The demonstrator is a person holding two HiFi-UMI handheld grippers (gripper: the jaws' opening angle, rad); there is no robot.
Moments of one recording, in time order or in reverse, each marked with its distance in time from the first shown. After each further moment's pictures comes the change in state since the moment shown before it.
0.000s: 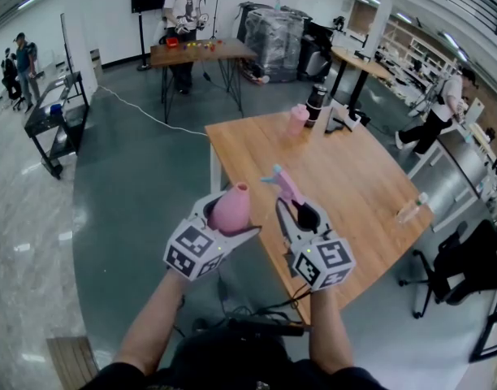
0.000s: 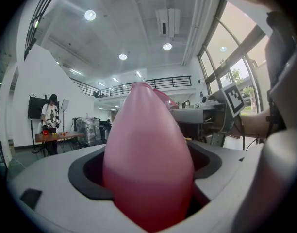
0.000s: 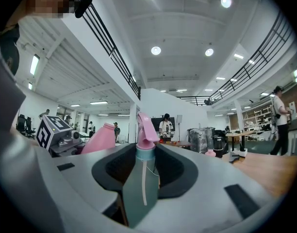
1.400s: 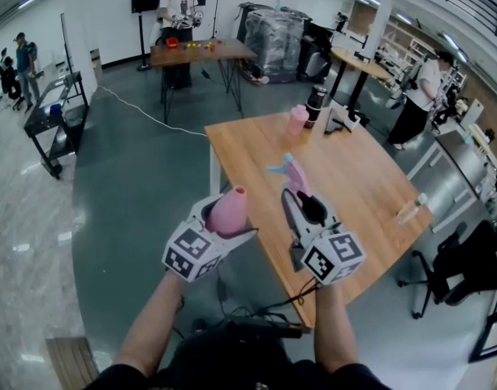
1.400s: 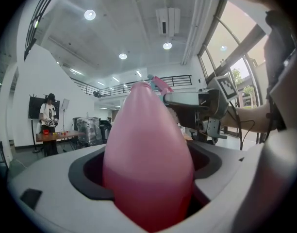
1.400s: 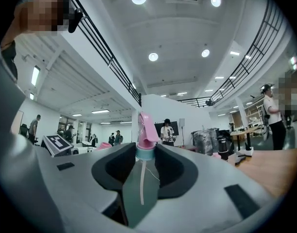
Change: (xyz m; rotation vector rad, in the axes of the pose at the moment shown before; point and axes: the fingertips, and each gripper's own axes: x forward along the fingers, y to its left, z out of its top) left arm -0.002 0.002 -0.010 0.000 0.008 0.006; right arm 0.000 -0.008 0.027 0.065 -0.081 0.052
